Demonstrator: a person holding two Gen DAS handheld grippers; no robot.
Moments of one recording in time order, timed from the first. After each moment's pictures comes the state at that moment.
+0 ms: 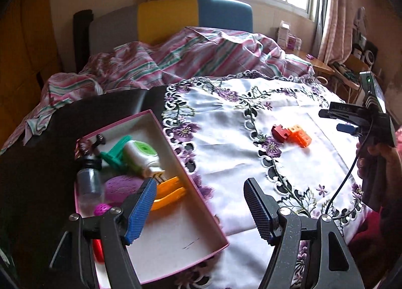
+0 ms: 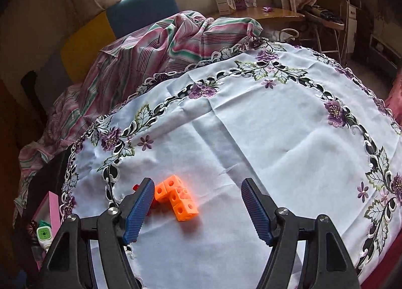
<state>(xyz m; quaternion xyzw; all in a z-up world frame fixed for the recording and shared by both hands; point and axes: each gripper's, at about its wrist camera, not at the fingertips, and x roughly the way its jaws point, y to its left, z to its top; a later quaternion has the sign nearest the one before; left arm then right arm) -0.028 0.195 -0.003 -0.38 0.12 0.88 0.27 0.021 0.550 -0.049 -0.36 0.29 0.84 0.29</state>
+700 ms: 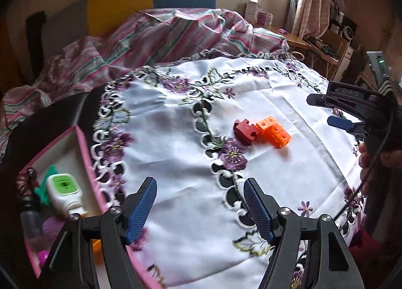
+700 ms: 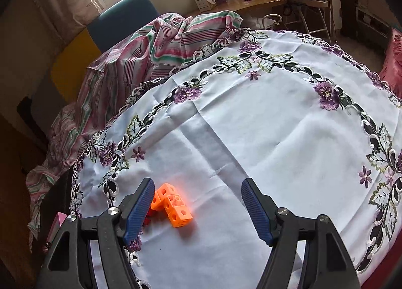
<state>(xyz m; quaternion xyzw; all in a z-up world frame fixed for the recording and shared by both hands) -0.061 0.308 -0.037 -0.43 0.15 0.82 0.35 0.034 0.573 -0.054 -0.34 0.36 0.81 0.30</state>
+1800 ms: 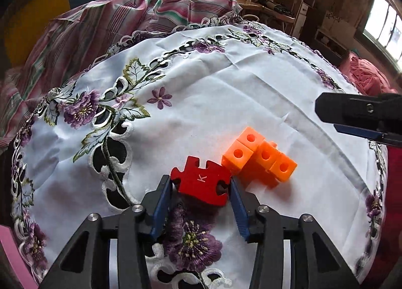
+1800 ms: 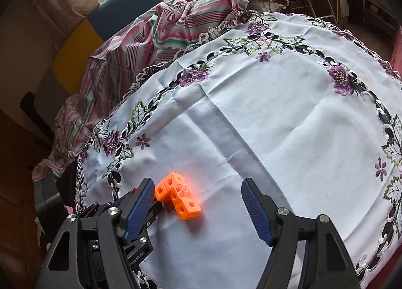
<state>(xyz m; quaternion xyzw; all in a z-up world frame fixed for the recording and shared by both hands) -0.105 0.438 -0.101 -0.42 0.24 0.73 0.48 0.024 0.574 -0.069 -0.37 0.38 0.80 0.27</state>
